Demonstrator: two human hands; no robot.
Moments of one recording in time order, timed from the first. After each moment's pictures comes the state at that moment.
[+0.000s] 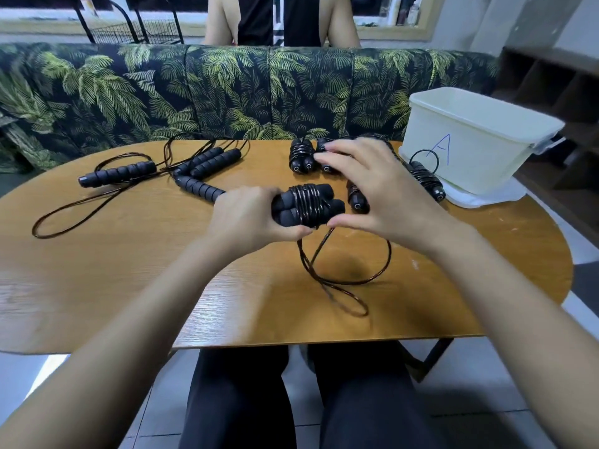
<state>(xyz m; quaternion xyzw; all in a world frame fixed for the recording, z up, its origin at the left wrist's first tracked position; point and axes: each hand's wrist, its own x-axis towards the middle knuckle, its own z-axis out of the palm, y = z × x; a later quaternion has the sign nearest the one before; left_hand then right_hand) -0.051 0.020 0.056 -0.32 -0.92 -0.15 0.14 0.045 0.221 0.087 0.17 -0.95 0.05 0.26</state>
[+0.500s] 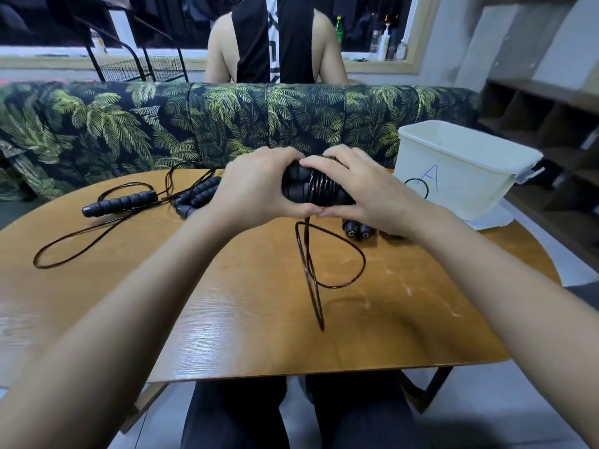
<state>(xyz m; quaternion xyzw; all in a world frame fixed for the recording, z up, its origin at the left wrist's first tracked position) -0.070 0.043 0.130 -0.42 -0.86 -0.18 0.23 0.009 0.236 0.121 0.20 -0.95 0.05 0.23</state>
